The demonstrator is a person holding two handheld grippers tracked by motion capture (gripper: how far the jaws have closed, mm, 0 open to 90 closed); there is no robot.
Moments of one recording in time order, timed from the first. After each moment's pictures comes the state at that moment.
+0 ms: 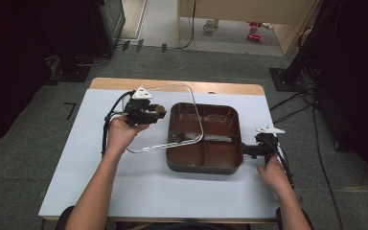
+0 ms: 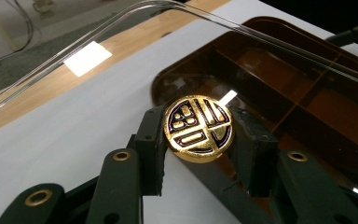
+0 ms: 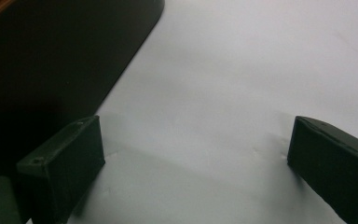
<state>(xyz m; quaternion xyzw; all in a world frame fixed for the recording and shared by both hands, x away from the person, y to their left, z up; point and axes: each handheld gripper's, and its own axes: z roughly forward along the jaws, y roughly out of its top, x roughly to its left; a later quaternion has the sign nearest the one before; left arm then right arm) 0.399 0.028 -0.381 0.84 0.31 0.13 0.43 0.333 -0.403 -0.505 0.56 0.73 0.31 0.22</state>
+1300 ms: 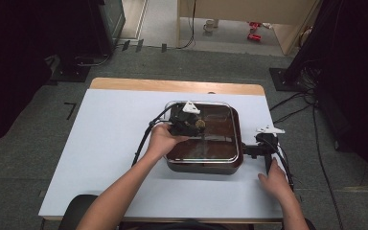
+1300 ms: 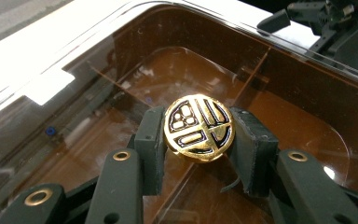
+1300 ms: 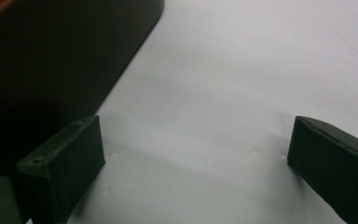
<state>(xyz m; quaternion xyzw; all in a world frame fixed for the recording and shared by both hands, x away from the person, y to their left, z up) 0.385 -0.091 -0.414 0.88 0.24 0.07 0.41 0.333 -0.403 -0.505 0.56 0.73 0.31 0.22</state>
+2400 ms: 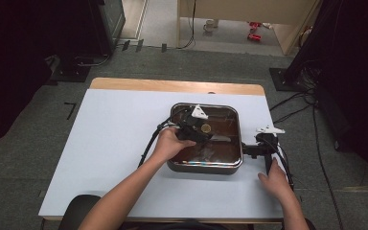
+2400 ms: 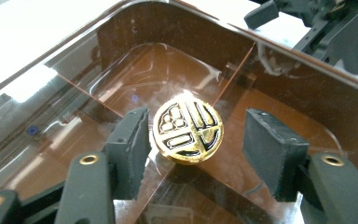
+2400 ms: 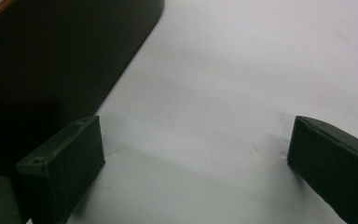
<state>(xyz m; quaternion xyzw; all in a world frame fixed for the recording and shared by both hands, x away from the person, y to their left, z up) 0.380 -0.109 -0.424 0.88 0.23 0.06 0.41 0.333 -0.404 -0.505 0.56 0.73 0.31 0.22</state>
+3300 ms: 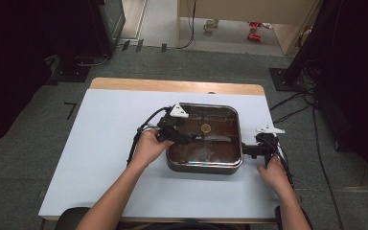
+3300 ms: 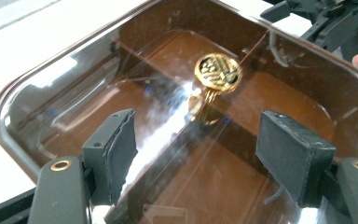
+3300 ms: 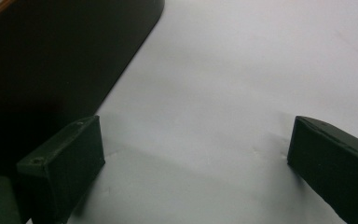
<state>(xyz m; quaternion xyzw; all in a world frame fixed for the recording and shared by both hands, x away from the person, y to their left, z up) 0.364 -0.049 -0.406 0.87 0.27 0.08 0.41 0.333 -0.404 -0.505 0.56 0.73 0.31 0.22</state>
